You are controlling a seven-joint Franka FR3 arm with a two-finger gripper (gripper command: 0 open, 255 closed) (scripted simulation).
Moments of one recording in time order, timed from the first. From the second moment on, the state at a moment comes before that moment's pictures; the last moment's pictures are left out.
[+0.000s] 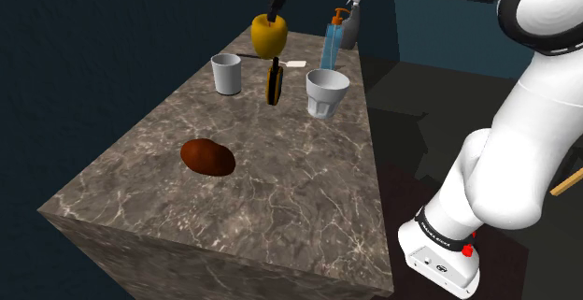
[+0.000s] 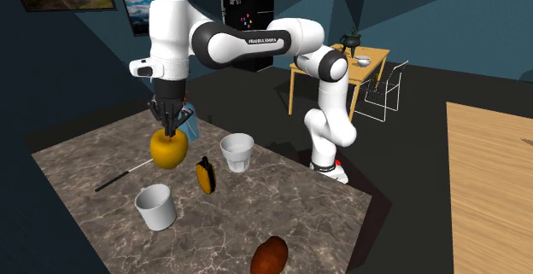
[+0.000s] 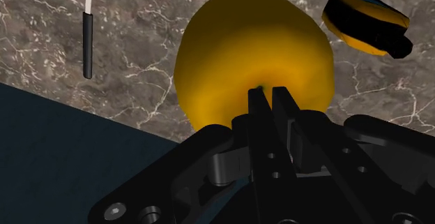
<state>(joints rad) 0.31 0.09 -0.18 -1.43 0.02 1.74 -0.87</state>
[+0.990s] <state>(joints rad) 0.32 0.05 -0.18 -1.69 0.01 1.96 -0.87</state>
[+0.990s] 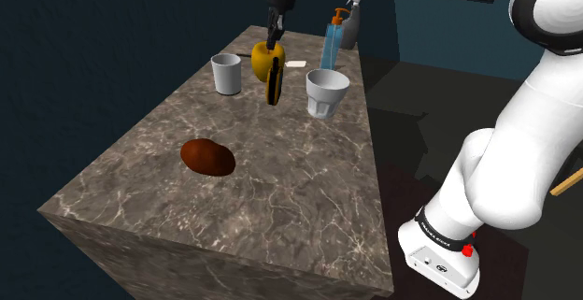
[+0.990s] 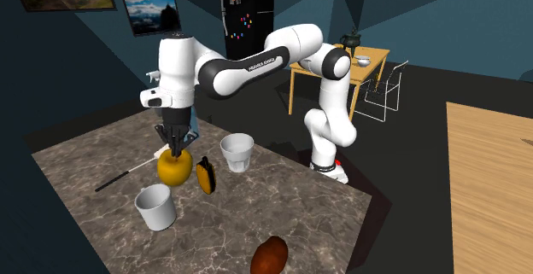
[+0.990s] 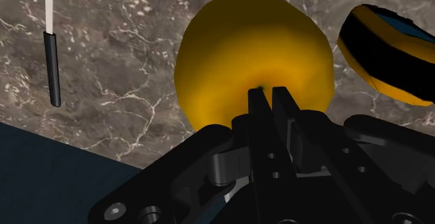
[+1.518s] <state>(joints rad) 0.32 0.05 -0.18 -1.69 0.01 1.96 -0.87</state>
